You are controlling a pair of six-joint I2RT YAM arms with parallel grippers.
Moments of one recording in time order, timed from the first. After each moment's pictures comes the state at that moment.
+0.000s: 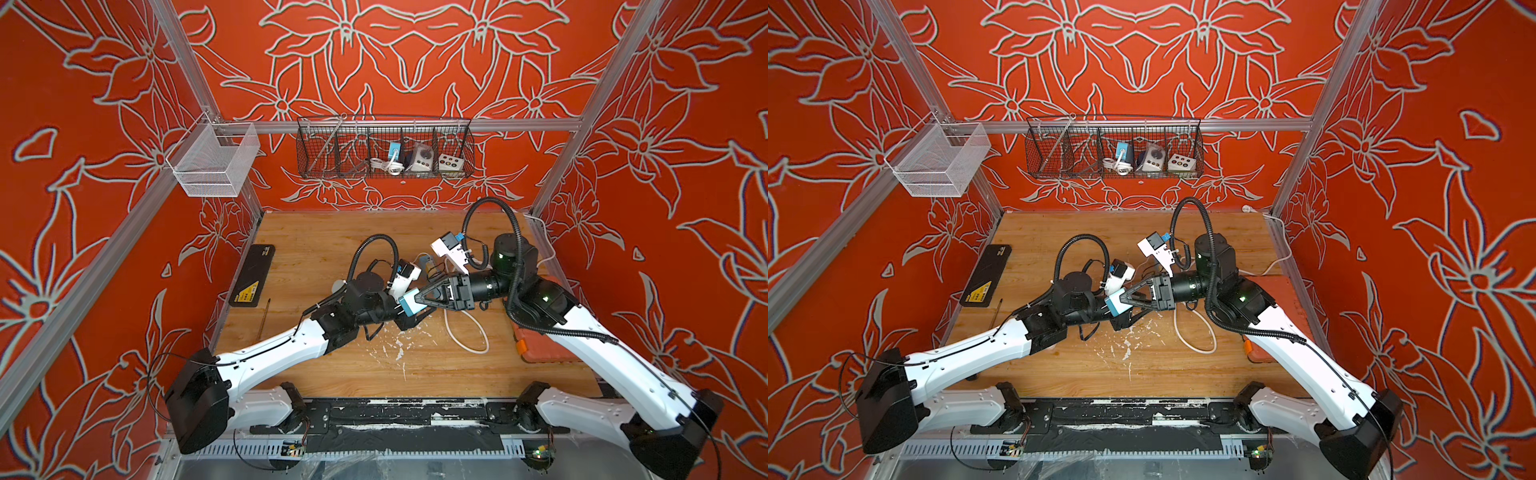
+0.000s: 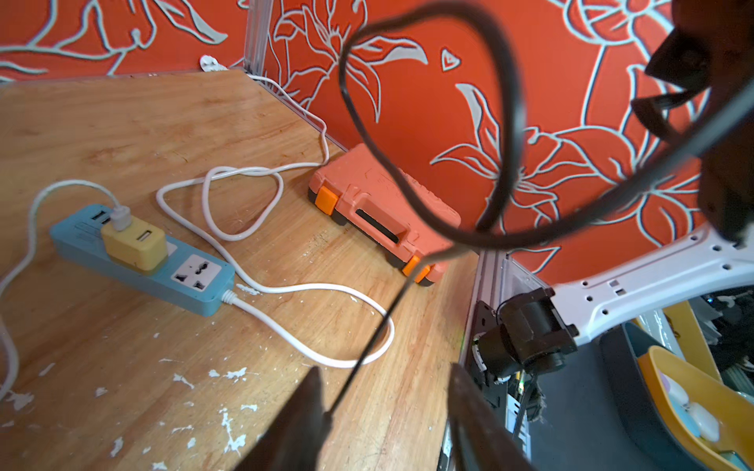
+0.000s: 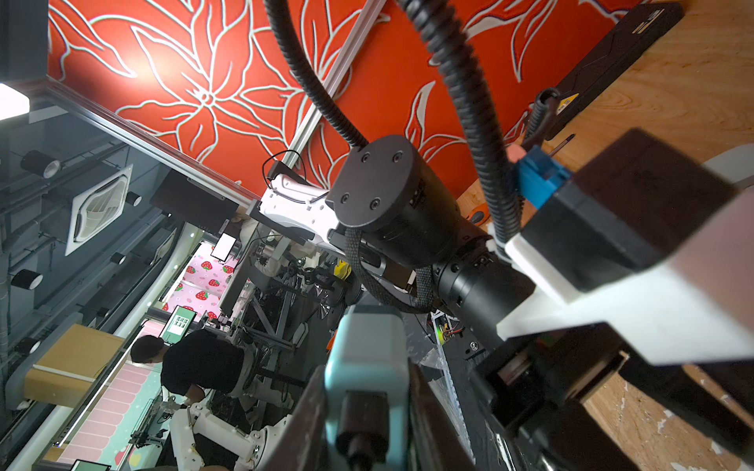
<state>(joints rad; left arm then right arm) -0.81 1.21 0.80 0.13 0.36 -0.35 0.68 1.08 1.11 -0.26 -1.05 0.71</state>
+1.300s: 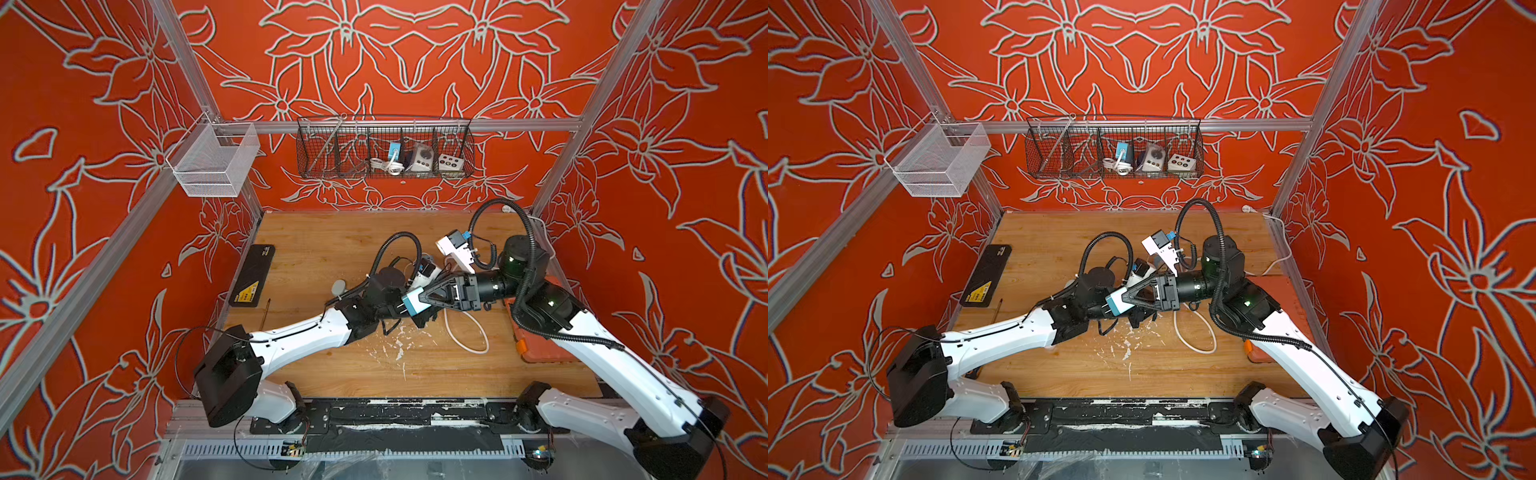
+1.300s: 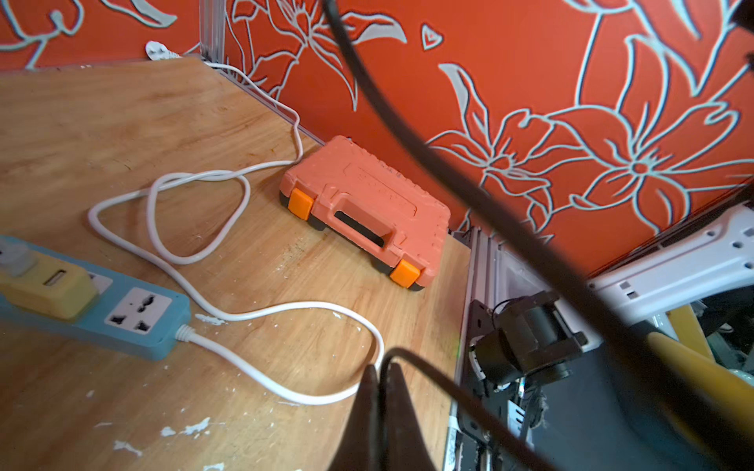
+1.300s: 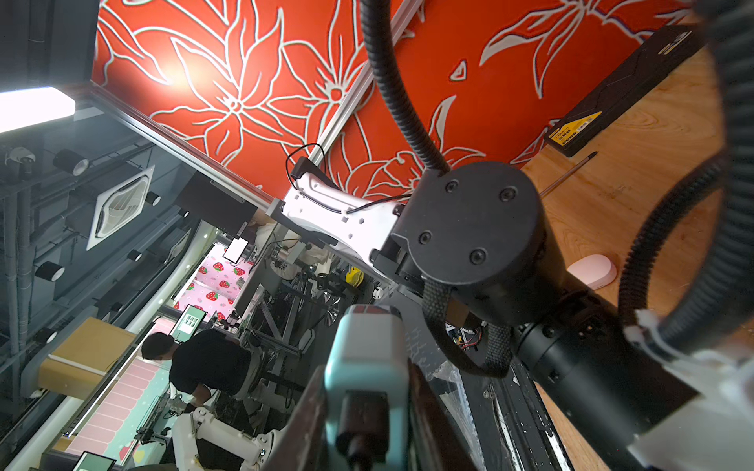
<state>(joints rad) -0.86 1.40 0.92 0.19 0.41 -0.32 0.68 1.04 1.09 -0.16 -1.07 0.78</state>
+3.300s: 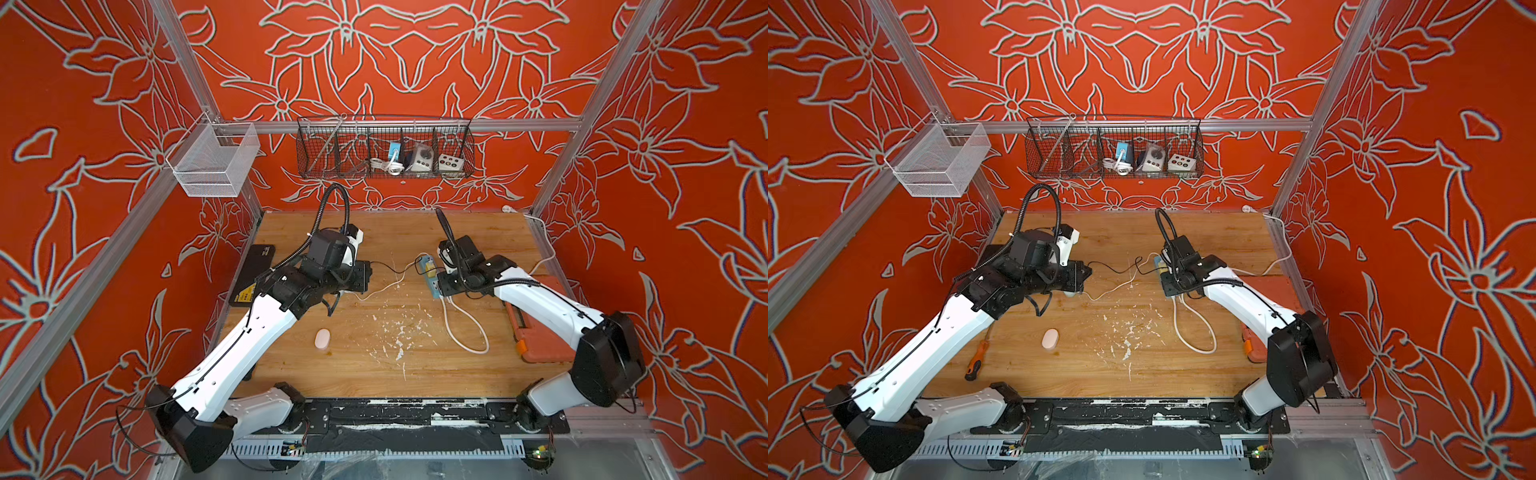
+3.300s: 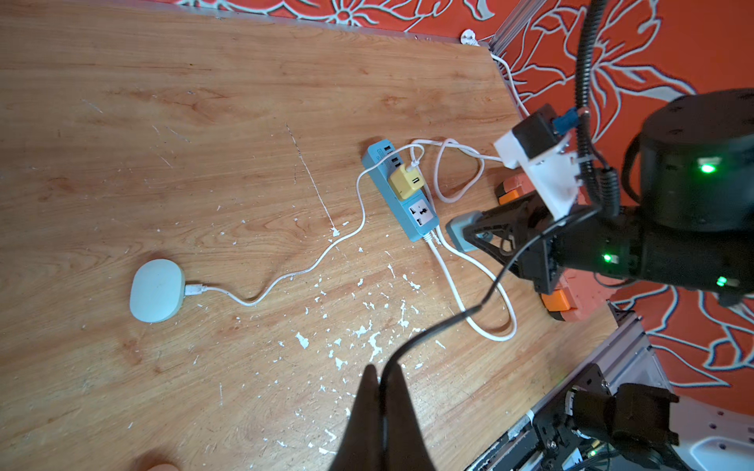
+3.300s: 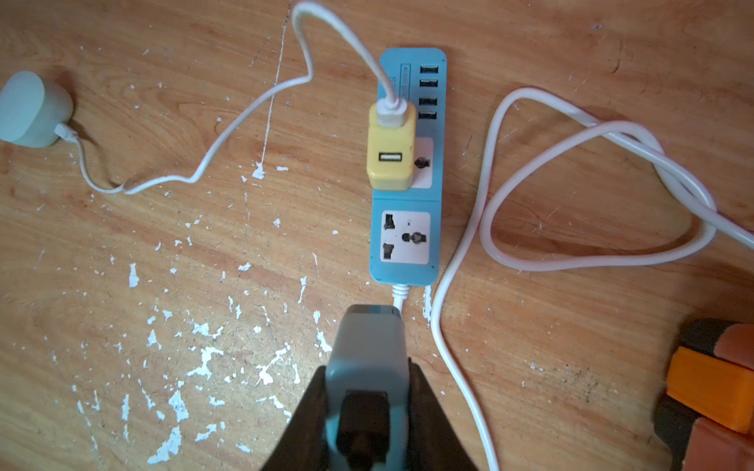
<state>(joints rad) -0.50 1.16 1.27 -0.78 0.14 -0.42 0.56 1.52 1.18 -0.70 0.03 0.21</state>
